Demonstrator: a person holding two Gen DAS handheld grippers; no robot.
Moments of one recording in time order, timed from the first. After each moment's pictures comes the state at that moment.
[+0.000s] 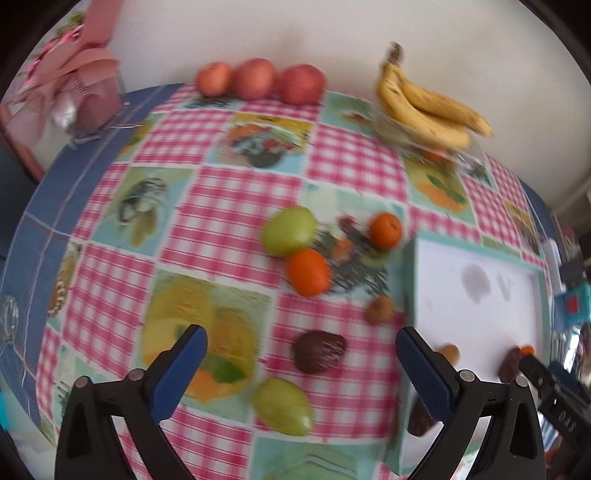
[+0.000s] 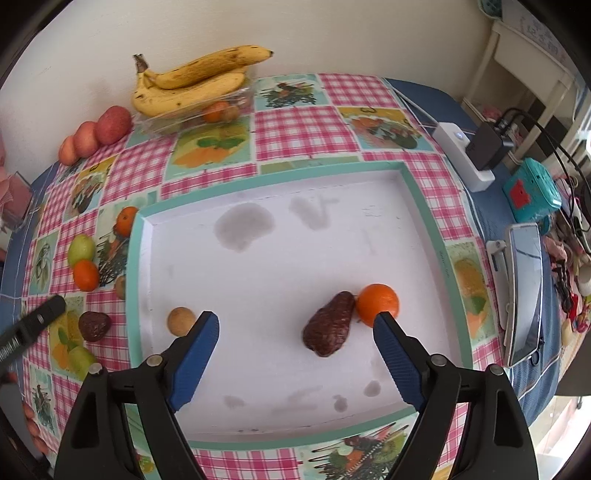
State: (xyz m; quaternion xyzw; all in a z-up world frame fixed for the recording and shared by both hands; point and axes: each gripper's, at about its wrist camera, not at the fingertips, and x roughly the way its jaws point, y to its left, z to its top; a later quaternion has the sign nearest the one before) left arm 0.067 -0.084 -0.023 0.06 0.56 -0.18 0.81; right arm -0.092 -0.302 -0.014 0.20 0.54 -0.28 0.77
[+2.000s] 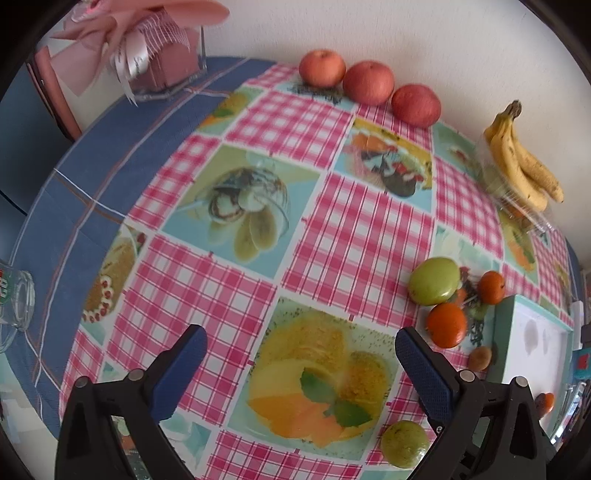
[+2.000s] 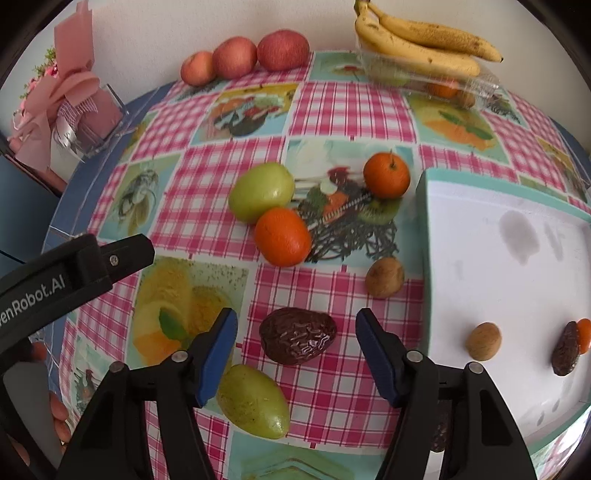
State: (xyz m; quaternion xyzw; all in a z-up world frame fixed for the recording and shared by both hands) left arm 0.138 0.005 -0.048 0.01 0.59 -0.11 0.80; right arm 0.041 -0.142 -0.066 0.19 0.57 -0.11 0.80
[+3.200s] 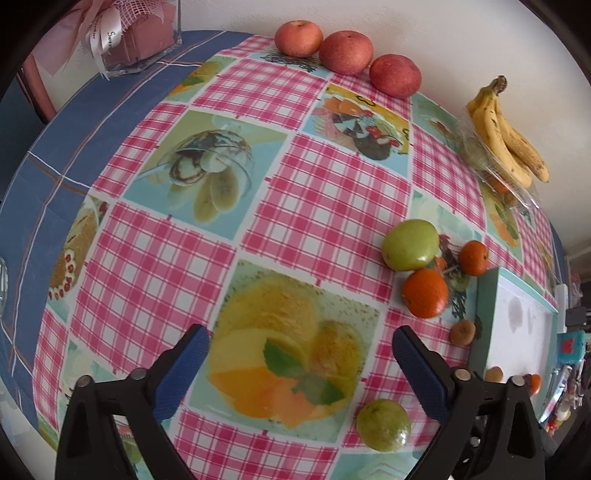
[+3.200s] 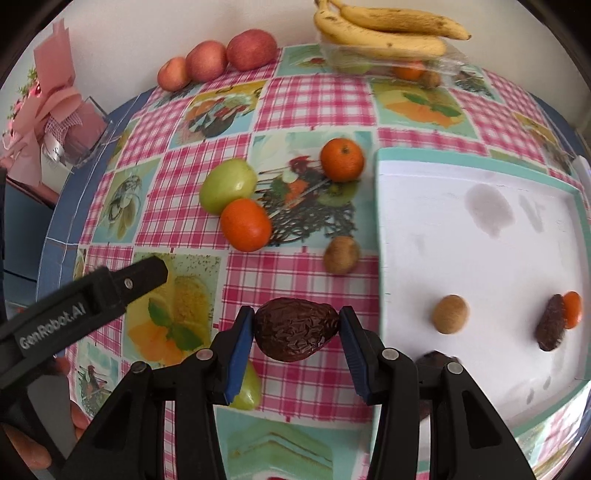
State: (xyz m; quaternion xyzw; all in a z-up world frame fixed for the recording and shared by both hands) left arm 0.129 -0.005 -0.060 -0.01 0.62 -0.15 0.77; right arm 0.018 -0.164 -0.051 0.21 0.57 -0.13 0.78
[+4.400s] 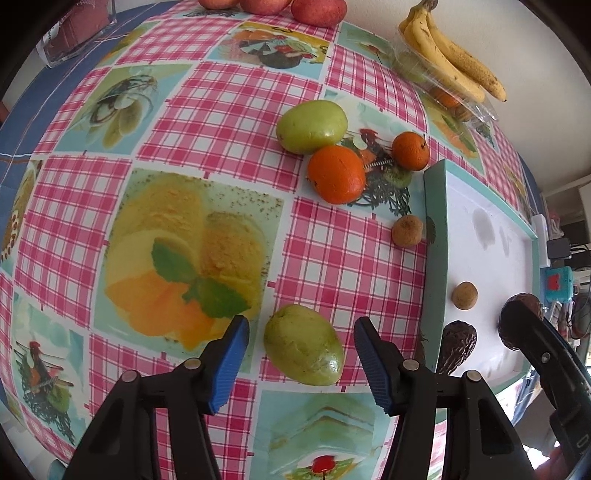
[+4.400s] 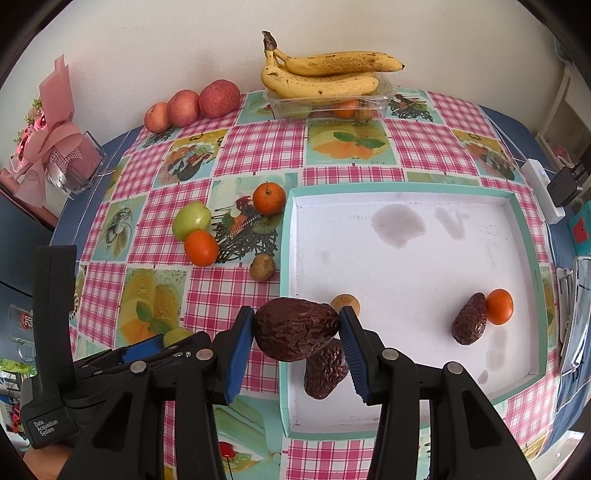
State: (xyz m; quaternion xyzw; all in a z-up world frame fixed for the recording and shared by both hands) left arm 0.064 -0.051 -0.077 0.02 0.67 -0.22 0.71; right arm -0.036 -0.207 -0.002 0.20 0.53 -0.17 0.80
